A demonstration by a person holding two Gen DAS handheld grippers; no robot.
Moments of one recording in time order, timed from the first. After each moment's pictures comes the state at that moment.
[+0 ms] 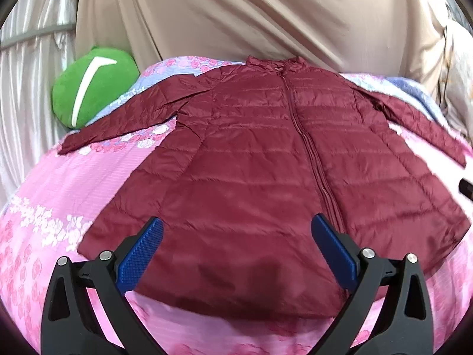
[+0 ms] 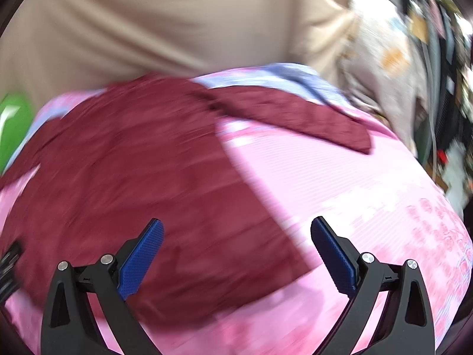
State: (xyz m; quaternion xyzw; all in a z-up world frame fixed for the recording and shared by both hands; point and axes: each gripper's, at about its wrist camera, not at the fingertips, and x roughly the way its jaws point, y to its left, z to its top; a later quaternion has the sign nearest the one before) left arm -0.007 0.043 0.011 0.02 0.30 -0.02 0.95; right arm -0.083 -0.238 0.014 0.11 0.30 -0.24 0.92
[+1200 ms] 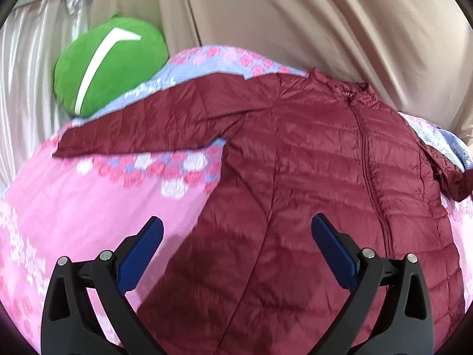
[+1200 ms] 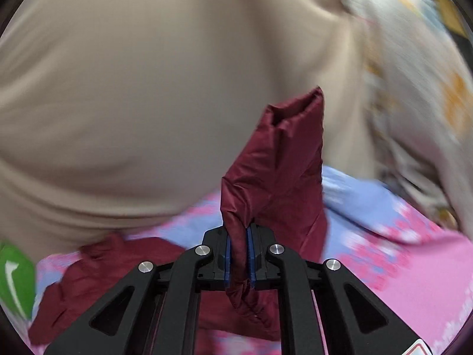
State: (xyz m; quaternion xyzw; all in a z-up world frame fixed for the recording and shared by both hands) left arm 0.148 0.115 0.045 -0.04 0.34 0.03 0.94; right arm 0.161 -0.435 0.166 0.22 0.16 -0.17 0.95
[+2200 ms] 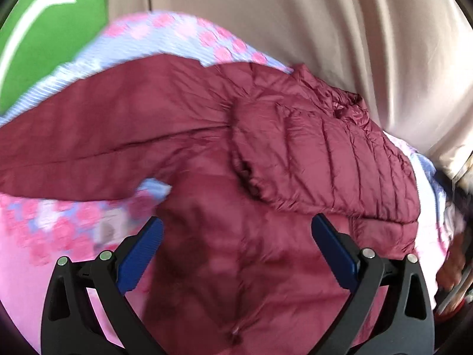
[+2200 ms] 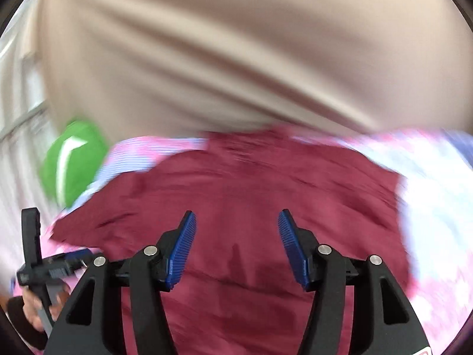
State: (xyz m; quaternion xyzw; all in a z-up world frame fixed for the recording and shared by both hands) left arm 0.310 0.124 0.023 -0.13 0.40 -0.11 0.90; right arm 0.230 -0.240 0.081 0.14 0.28 0.06 0.95
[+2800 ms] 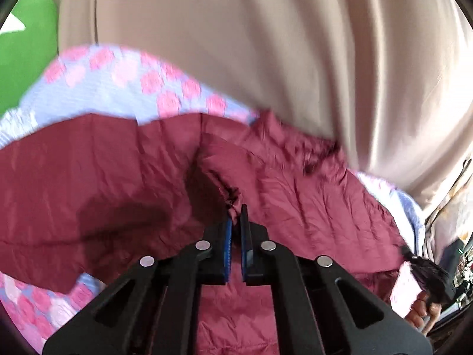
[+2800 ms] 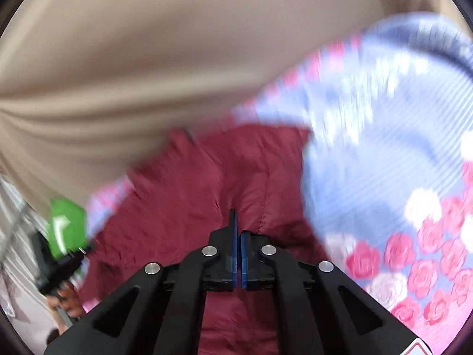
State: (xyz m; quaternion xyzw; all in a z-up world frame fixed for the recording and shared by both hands) left arm 0.381 0.091 0.064 -0.16 0.34 -0.15 0.91; right arm 0.220 -0.354 0.038 0.32 0.24 0.03 0.92
